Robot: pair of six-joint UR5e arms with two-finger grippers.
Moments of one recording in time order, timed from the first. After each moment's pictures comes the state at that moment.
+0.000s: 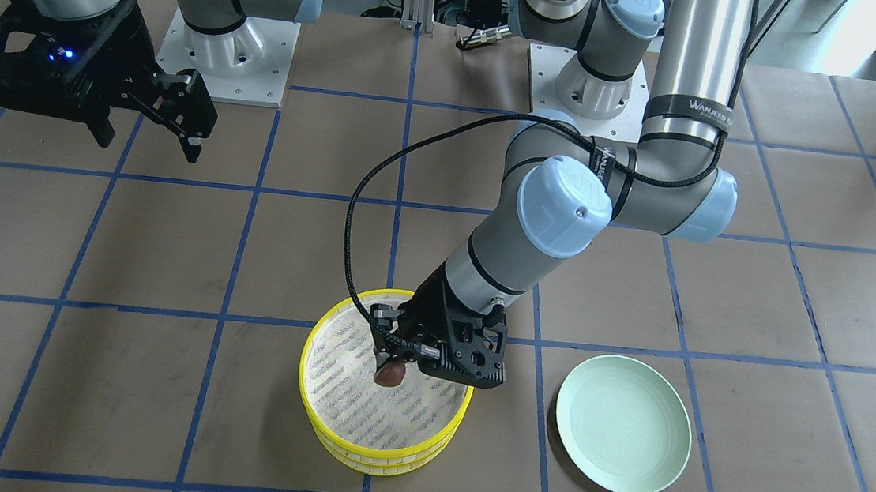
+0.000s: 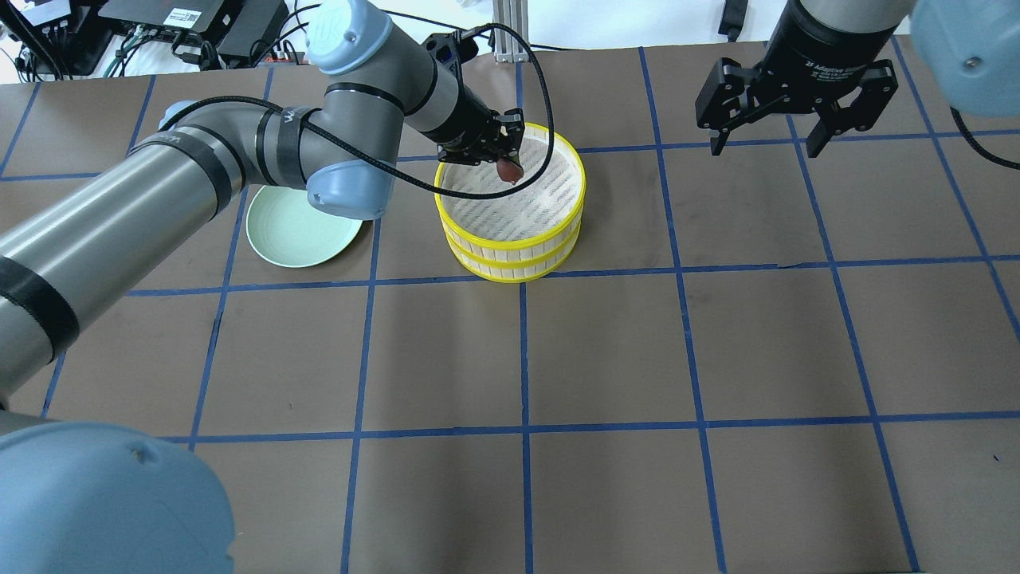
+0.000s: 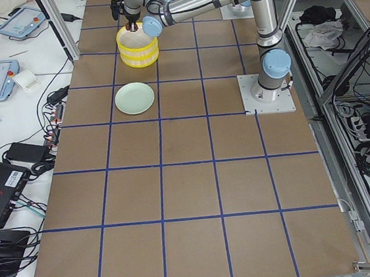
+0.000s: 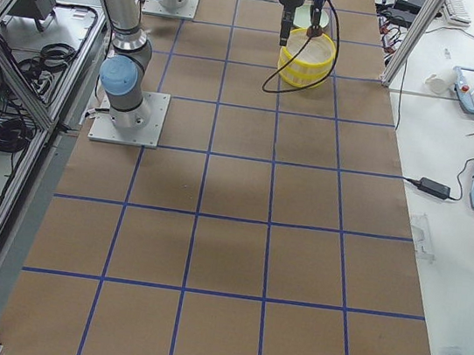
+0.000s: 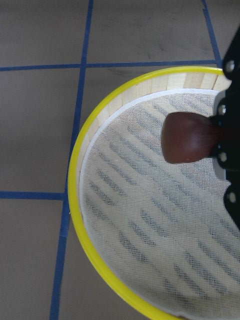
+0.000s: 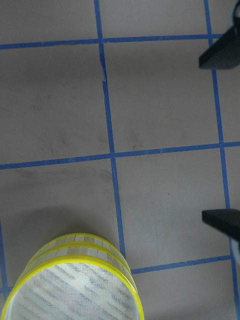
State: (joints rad) left arm -1.76 -2.03 -1.58 -0.79 1.16 -0.29; right arm 1.56 -1.55 1.51 -1.58 -1.58 0.09
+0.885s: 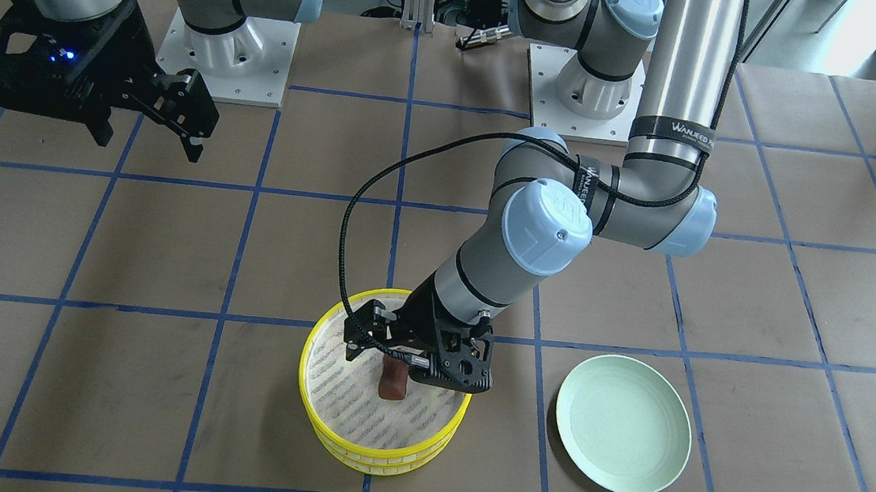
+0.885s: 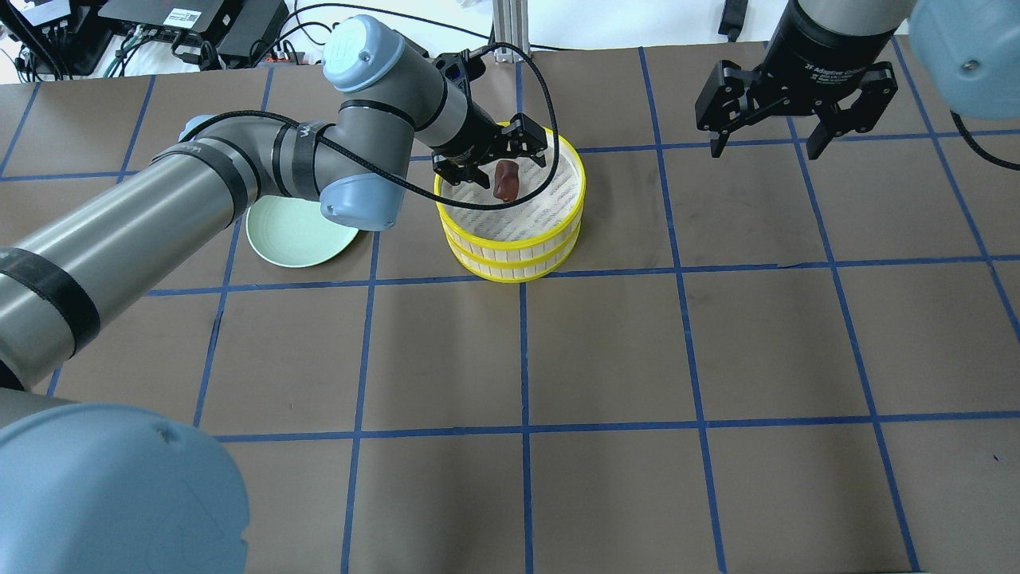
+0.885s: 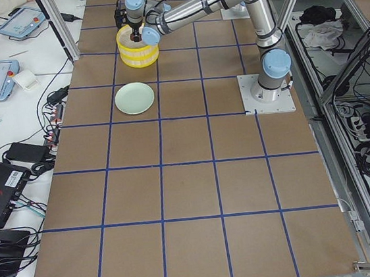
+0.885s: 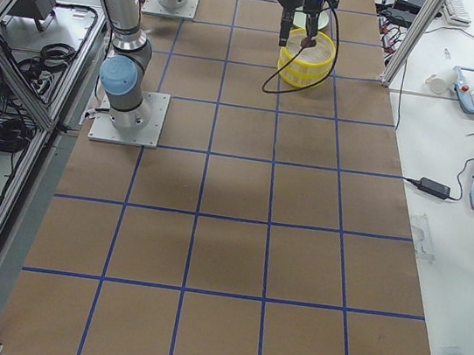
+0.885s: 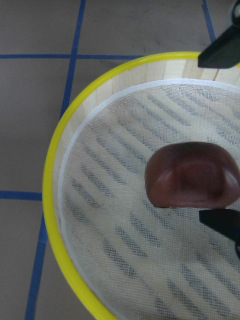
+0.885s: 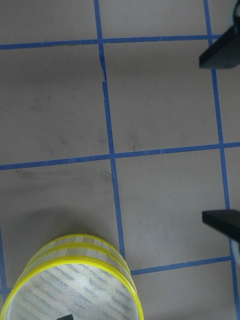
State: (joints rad) left arm -1.76 -2.07 -1.59 -0.77 1.15 -0.32; right arm 1.56 -1.55 1.52 -1.58 -1.58 0.08
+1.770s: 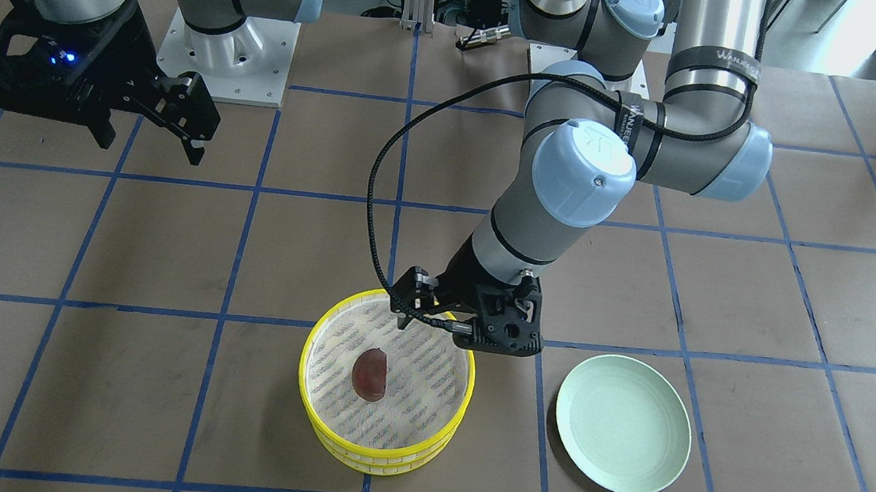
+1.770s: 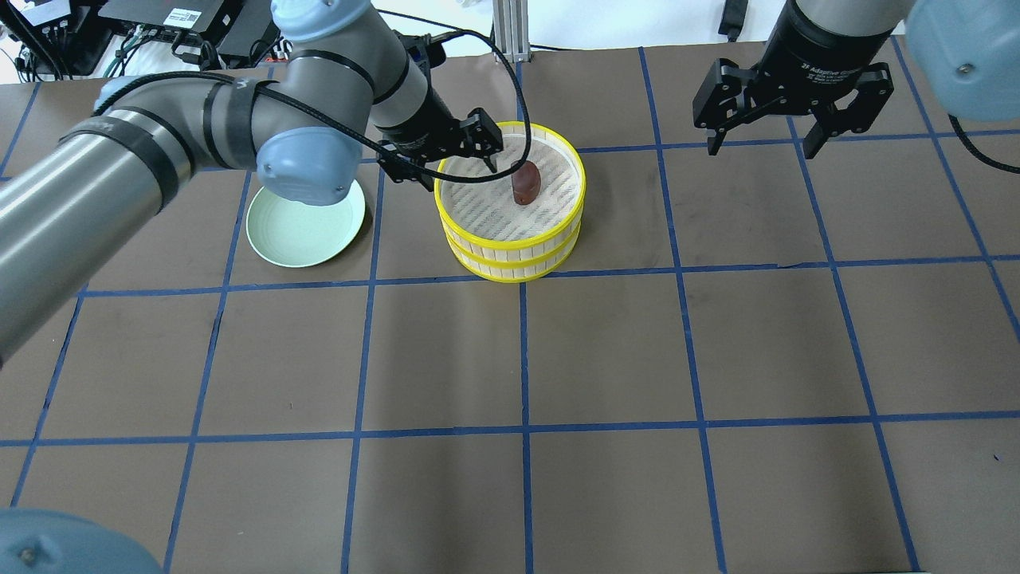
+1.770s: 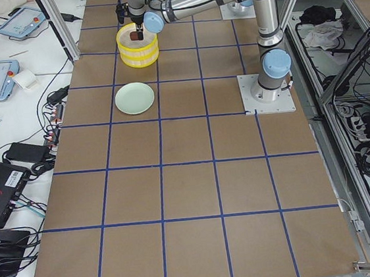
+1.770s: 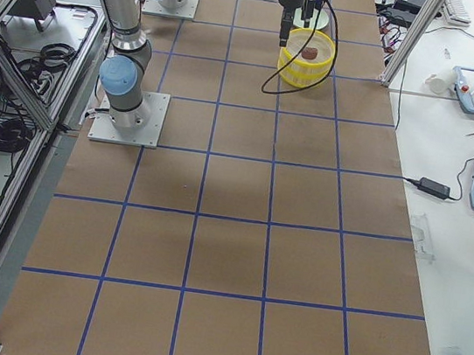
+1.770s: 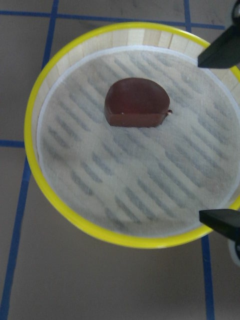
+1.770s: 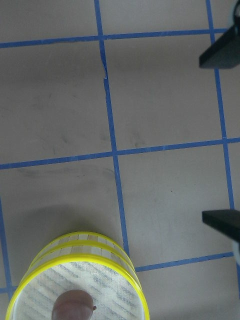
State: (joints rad) left arm -1.73 -1.94 -1.57 -1.05 1.31 -0.27; right arm 1.56 -1.55 1.52 -1.59 -1.57 0.10
